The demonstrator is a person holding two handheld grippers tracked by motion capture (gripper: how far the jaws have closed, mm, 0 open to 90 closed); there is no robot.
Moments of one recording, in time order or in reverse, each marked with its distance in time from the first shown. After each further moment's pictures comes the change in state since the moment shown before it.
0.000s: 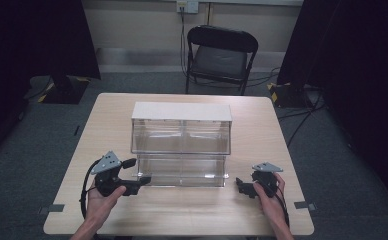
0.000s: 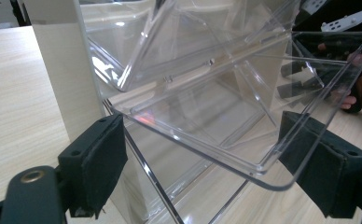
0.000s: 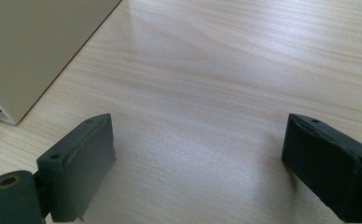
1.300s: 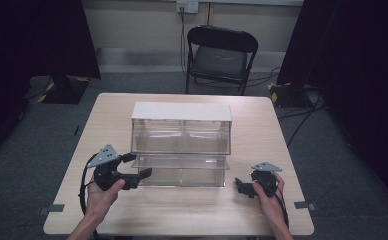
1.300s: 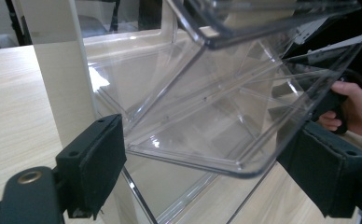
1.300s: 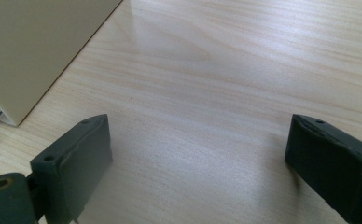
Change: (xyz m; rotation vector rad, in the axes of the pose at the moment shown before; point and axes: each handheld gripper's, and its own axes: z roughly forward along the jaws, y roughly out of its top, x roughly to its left) left arm 0.001 0.020 -0.004 -0.057 -0.027 -0.014; right arm 0.001 0.001 0.001 0.004 0.005 -0.007
